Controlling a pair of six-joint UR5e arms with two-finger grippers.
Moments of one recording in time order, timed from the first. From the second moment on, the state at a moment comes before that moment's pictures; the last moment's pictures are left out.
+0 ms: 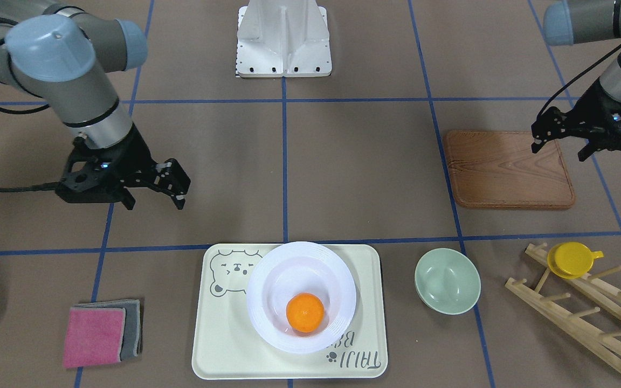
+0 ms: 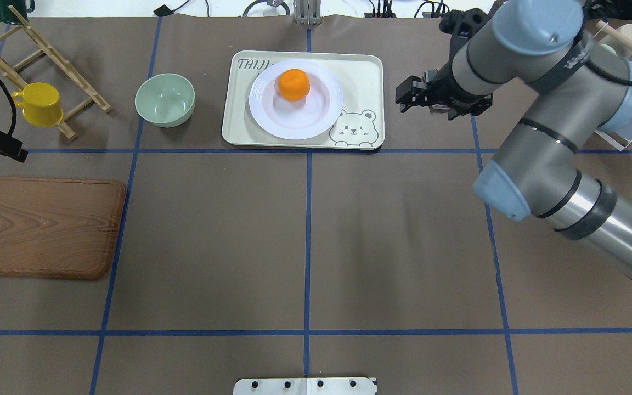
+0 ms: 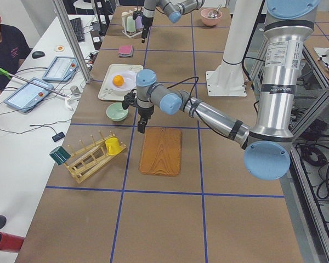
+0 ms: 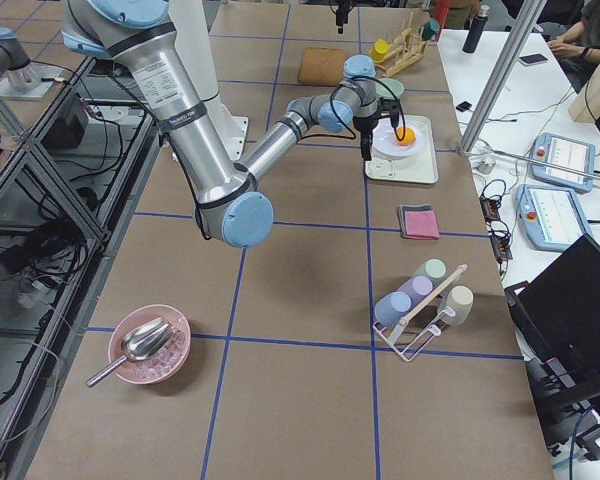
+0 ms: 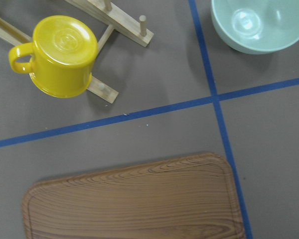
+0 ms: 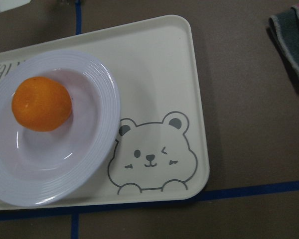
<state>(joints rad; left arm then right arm) -1.13 -1.62 -1.93 -1.68 -2.21 -0.40 0.89 -1.05 1.77 -1.48 2.02 1.10</state>
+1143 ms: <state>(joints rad) -1.35 -1.52 -1.77 -1.69 -2.25 -0.01 1.34 -1.51 1.90 -1.70 2.22 0.32</state>
